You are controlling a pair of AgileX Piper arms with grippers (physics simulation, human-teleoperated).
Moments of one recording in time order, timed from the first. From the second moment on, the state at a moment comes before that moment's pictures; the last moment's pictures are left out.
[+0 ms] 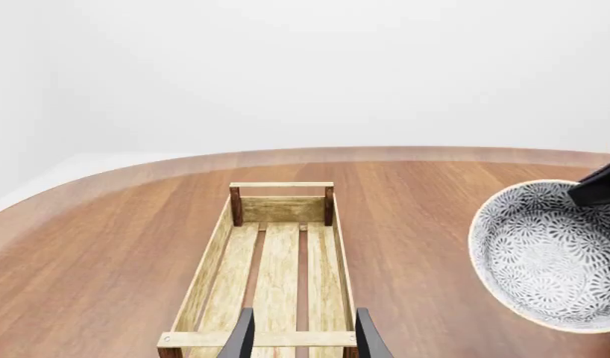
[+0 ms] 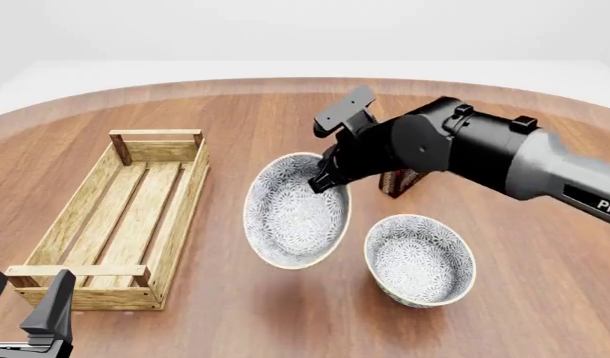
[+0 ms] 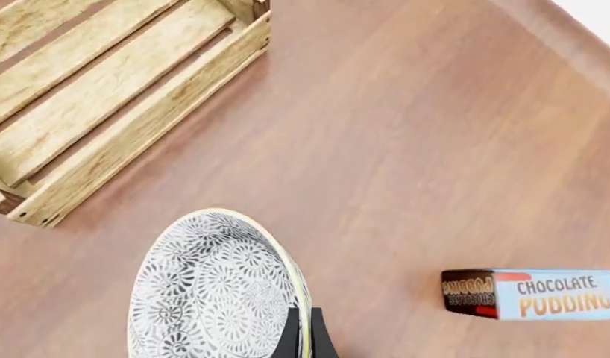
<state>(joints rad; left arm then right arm) 0.00 0.00 0.00 0.00 0.00 0.60 1.64 -1.34 0.54 -0.18</state>
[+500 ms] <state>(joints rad) 0.00 0.00 0.00 0.00 0.00 0.47 1.42 -1.34 0.57 -0.07</state>
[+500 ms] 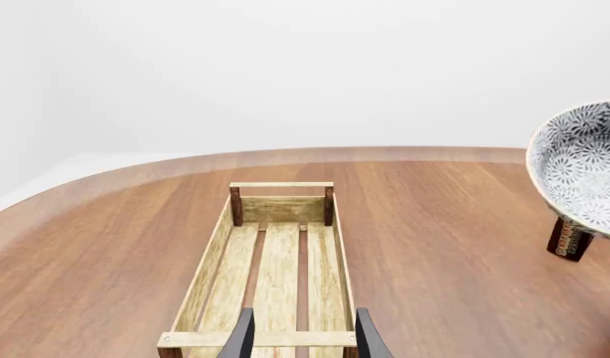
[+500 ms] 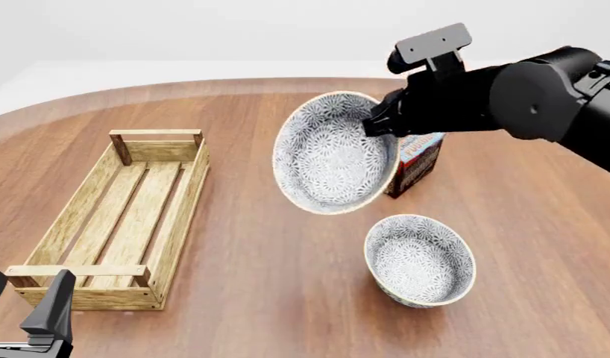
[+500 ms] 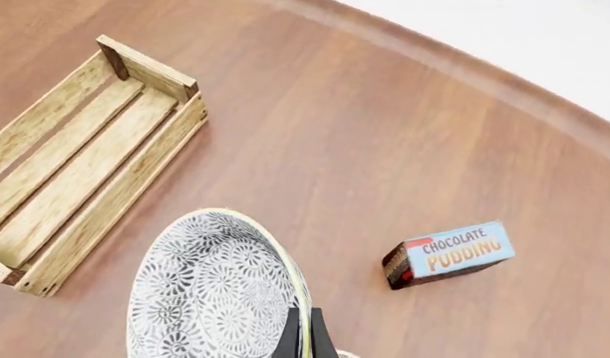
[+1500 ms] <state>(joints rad) 0.00 0.00 0.00 0.00 0.00 0.28 1.01 -0.79 0.32 0.26</state>
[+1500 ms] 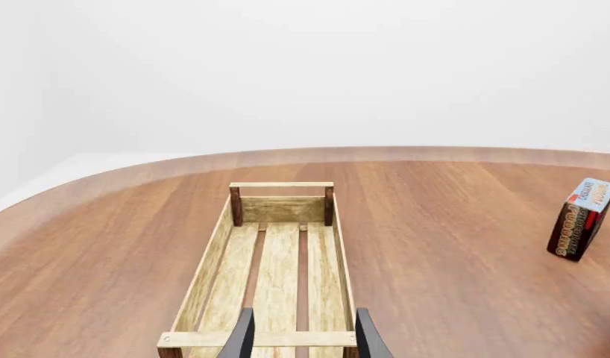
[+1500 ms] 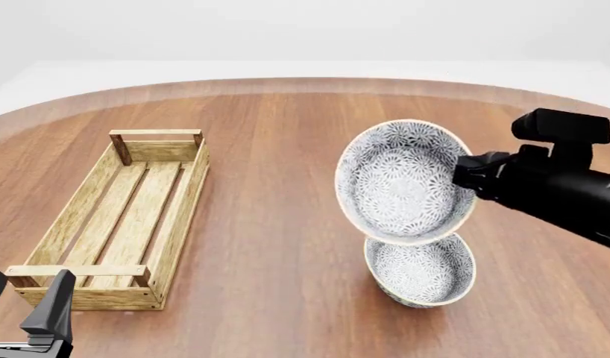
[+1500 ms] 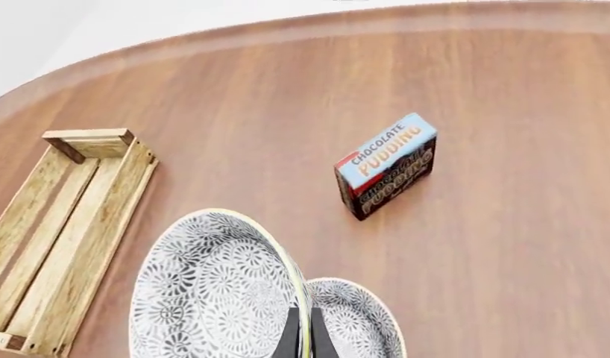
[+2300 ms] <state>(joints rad) 0.00 0.00 0.00 0.00 0.00 0.12 0.95 -0.50 0.08 0.39</state>
